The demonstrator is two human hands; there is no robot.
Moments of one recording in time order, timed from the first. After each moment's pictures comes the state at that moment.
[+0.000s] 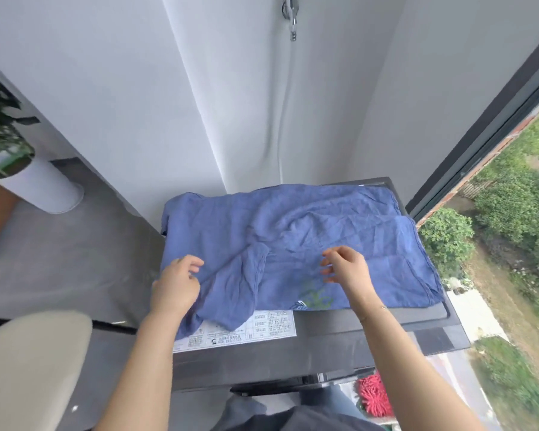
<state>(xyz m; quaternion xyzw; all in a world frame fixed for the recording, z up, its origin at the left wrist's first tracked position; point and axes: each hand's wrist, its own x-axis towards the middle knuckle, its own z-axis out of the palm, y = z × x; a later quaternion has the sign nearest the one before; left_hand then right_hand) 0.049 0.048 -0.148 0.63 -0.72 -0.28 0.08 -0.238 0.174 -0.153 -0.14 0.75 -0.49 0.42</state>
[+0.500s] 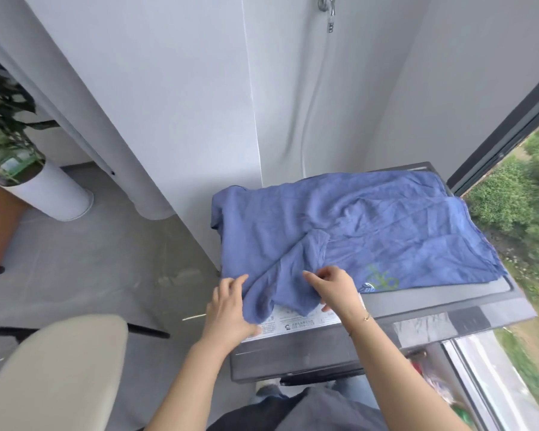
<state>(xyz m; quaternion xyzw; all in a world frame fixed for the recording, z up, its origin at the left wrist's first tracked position) 0.132 0.072 -0.170 0.51 -0.82 -0.25 -0.09 -0.076 0.146 -0.167 -0.23 0.83 -0.33 0.39</state>
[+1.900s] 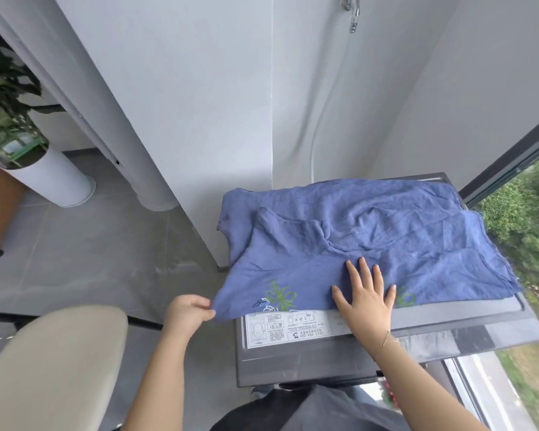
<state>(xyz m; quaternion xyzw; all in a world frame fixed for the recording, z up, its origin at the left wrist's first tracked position) 0.212 0.008 -0.172 0.70 -0.51 -0.50 0.07 -0.081 0.162 -0.197 -0.40 0.90 -0.09 0.13</state>
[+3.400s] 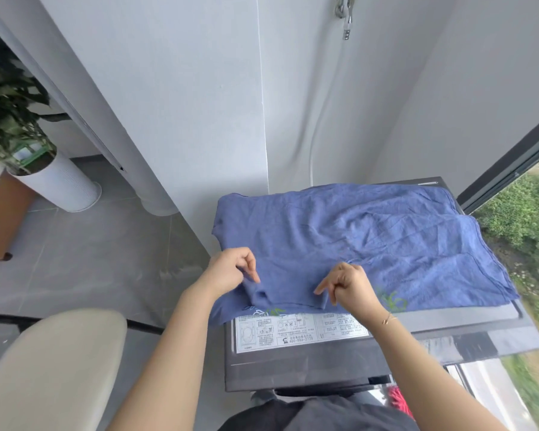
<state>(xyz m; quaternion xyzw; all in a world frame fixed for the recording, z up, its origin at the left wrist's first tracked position) 0.117 -0.027 -0.129 0.46 -0.75 -0.48 0.01 -0.114 0.129 -0.172 -0.53 0.73 -0.34 0.28</state>
